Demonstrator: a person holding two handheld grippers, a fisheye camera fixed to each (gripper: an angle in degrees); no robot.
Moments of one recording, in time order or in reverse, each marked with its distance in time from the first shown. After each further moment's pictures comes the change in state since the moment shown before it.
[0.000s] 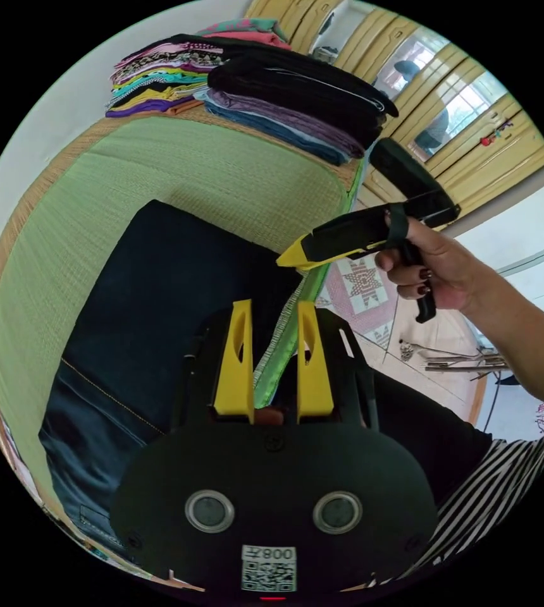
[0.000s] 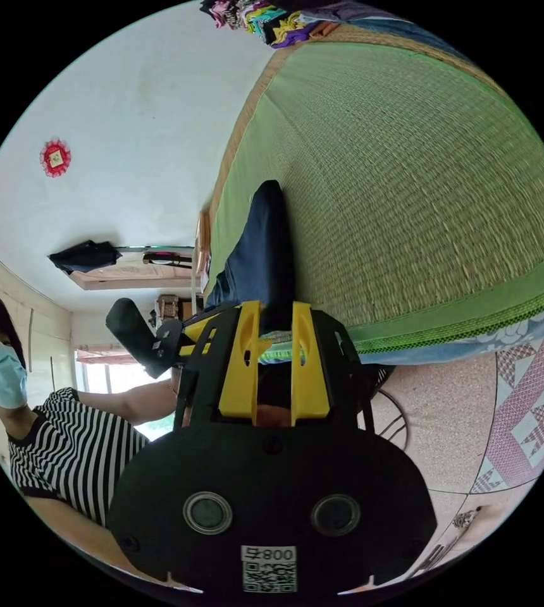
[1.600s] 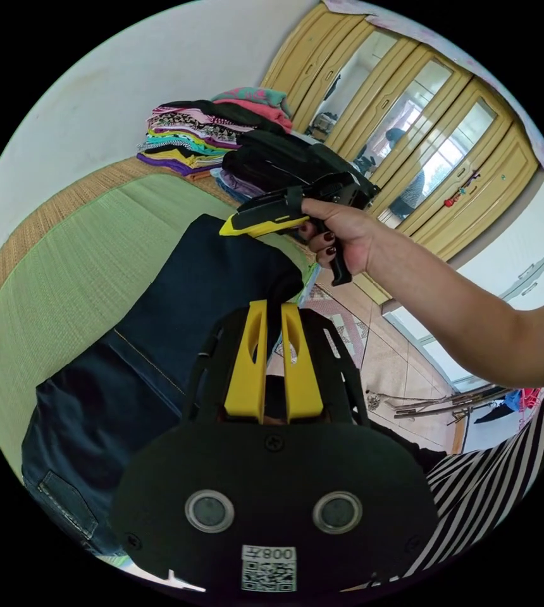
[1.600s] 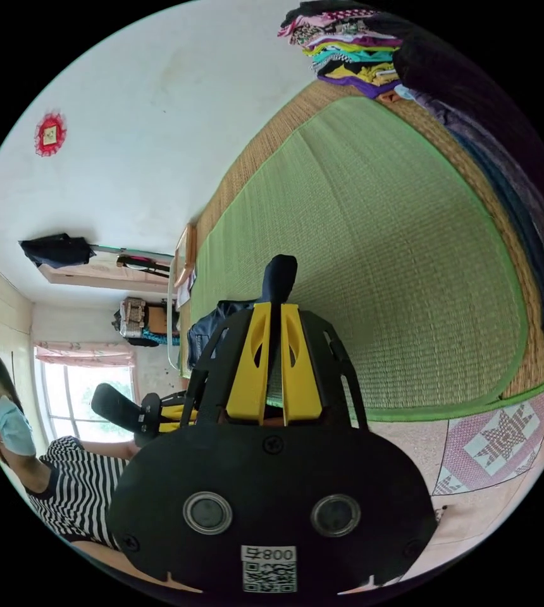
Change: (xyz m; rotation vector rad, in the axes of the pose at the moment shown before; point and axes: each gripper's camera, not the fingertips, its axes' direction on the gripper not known) left arm 0.035 0.190 -0.194 0.323 0.149 -0.090; right arm -0.191 -0.218 0.125 0.063 0.204 -0.077
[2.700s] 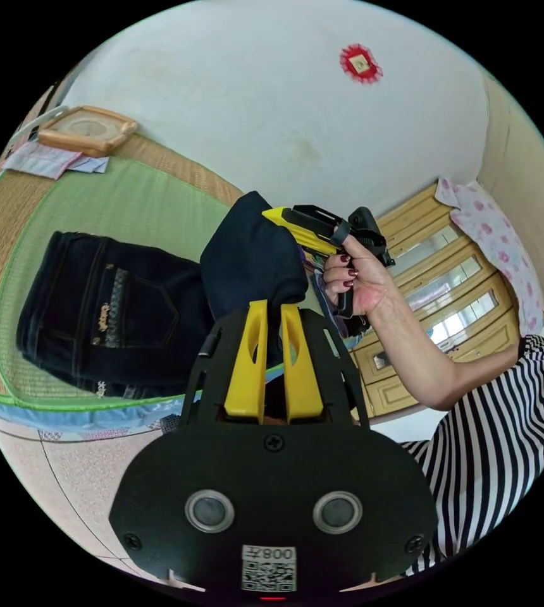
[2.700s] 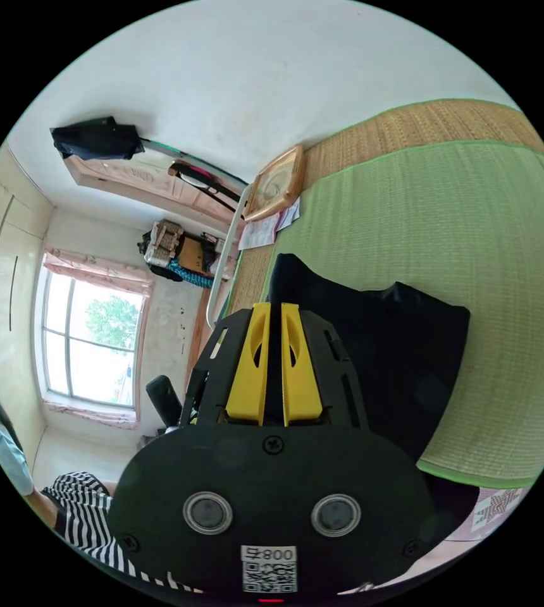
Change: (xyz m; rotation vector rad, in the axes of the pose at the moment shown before) left arm -0.208 0.427 -0.412 0.518 0.045 -0.644; right arm -0.580 -0.029 0.486 -0.222 -0.082 -0.343
